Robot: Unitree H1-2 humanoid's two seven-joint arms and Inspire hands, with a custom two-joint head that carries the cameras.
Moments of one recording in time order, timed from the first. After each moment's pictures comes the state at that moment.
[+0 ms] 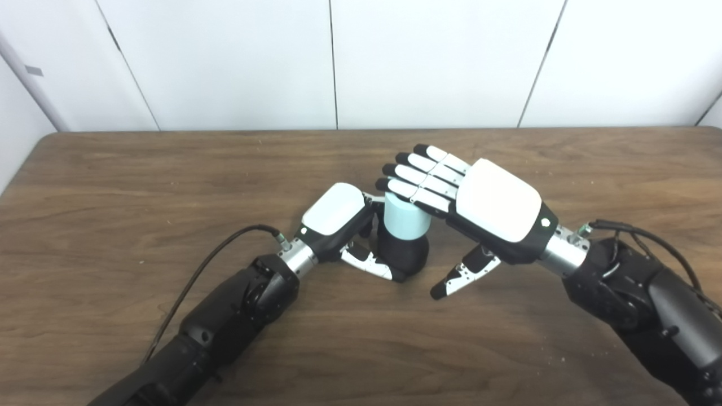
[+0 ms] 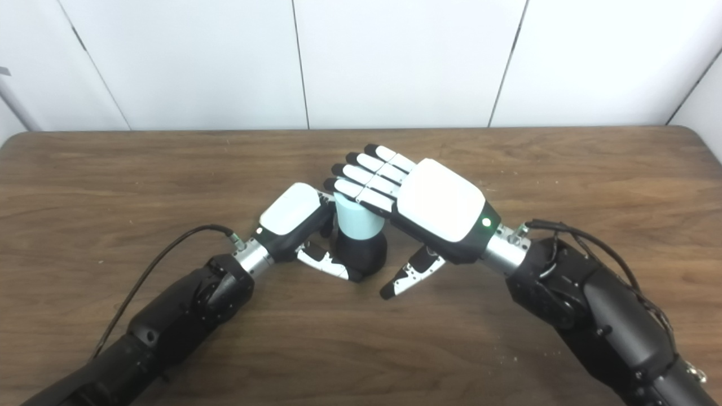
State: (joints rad) left arm -0.51 0.30 -0.65 0.44 0.62 -0.37 0.19; right arm -0.38 -0.57 0.44 -0.23 -0.86 -0.40 0.02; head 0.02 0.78
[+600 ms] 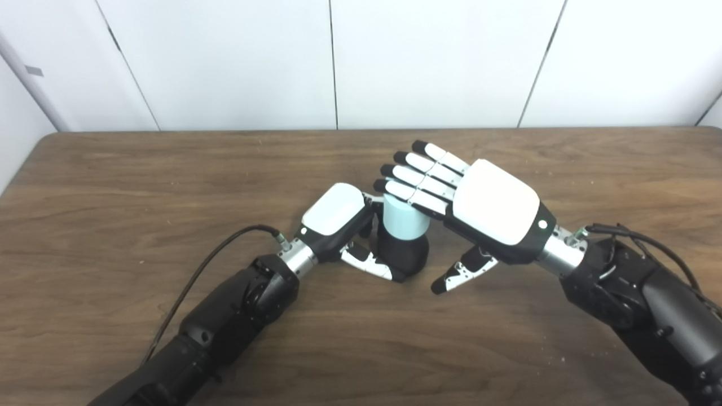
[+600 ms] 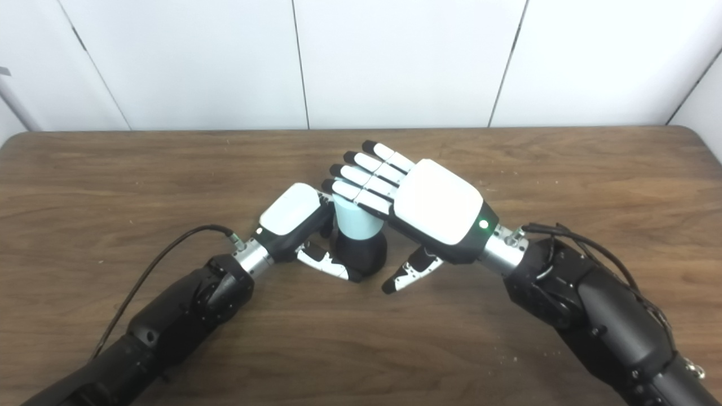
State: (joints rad) left arm -0.51 0.30 -0.65 0.44 0.62 -0.37 0.19; right arm -0.39 -0.57 0.46 -0.22 -0.89 -0.40 0.00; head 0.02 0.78
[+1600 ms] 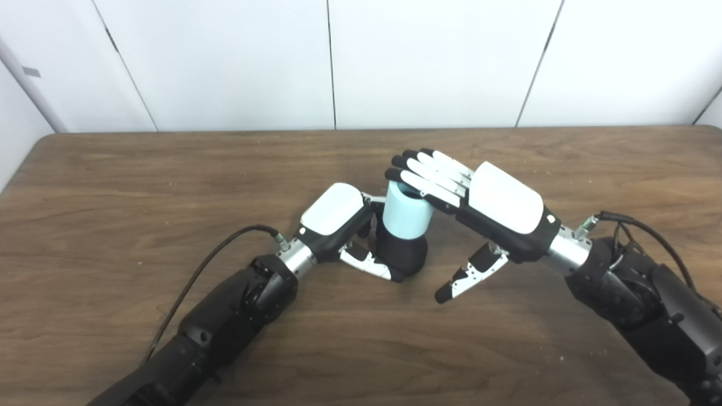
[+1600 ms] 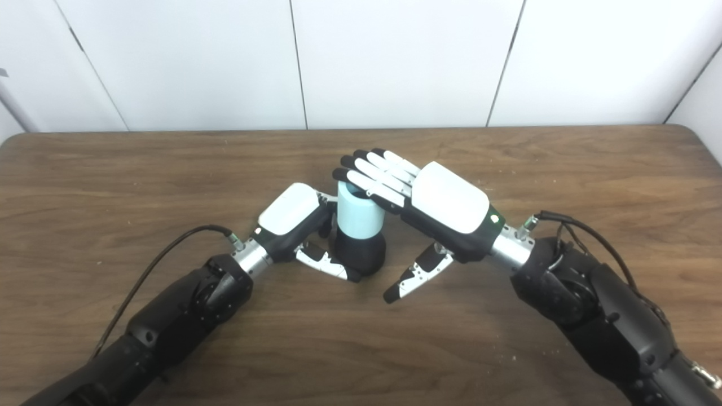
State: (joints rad) left arm -0.51 0.30 -0.65 0.44 0.62 -0.37 0.19; right arm -0.39 -0.58 0.45 -0.11 -0.47 -0.42 0.08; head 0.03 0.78
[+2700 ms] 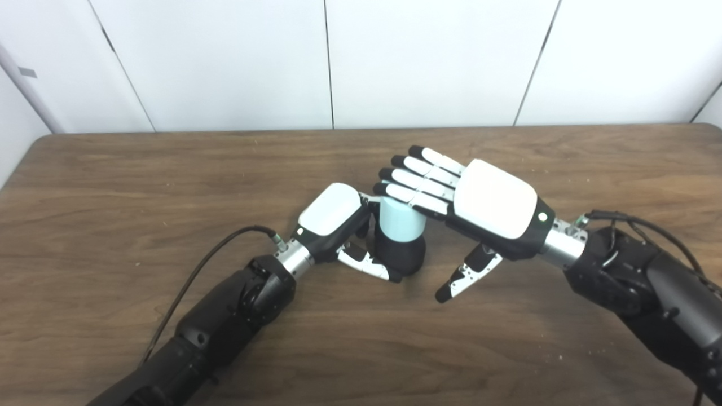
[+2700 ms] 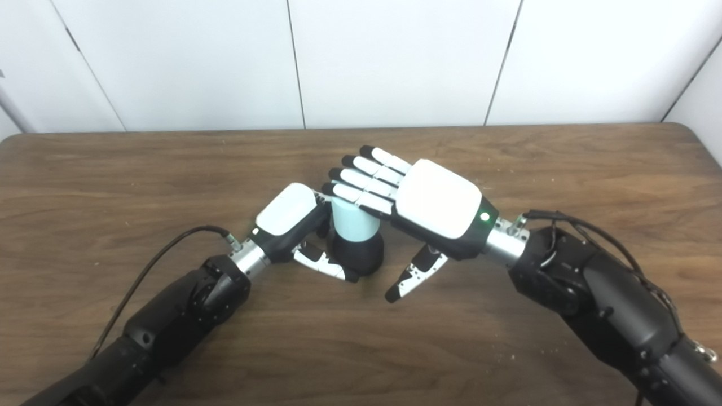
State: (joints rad) left arm -0.50 0.31 -0.65 0.43 0.62 -0.37 0.18; right arm -0.44 -0.62 0.50 -0.18 -0.88 -0.44 -0.01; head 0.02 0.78
